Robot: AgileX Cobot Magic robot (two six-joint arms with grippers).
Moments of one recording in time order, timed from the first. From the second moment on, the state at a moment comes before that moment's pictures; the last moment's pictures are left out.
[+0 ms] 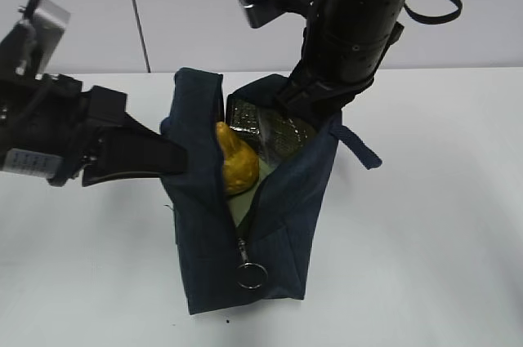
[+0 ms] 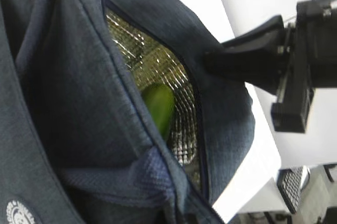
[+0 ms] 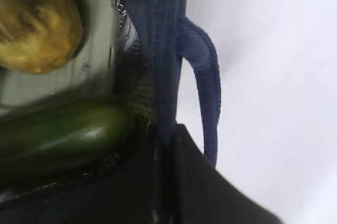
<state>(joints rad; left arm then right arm) -0.32 1.33 -0.74 -1.26 0.79 0.83 0.57 1.81 -1.58 -0.19 1.10 -0.02</state>
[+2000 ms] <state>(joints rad) -0.35 1.43 -0.78 -1.14 0.81 0.87 0.57 1.66 -1.59 0.23 1.19 -0.34</state>
